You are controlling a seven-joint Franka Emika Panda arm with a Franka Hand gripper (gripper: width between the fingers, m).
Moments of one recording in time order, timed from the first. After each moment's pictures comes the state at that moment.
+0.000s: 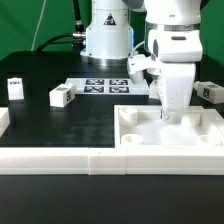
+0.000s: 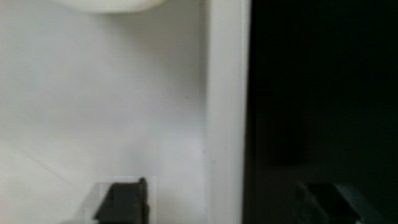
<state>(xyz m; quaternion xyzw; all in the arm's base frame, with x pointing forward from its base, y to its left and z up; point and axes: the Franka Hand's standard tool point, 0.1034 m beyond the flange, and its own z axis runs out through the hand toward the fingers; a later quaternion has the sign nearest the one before) 0.503 0.082 0.011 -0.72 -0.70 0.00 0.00</state>
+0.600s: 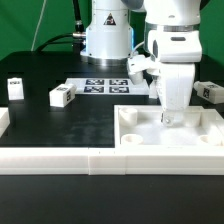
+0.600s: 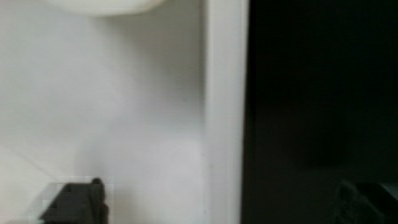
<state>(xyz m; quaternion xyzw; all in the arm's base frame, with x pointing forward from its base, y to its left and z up) 0.502 0.082 0.010 -0.72 -0.70 0.00 0.00</state>
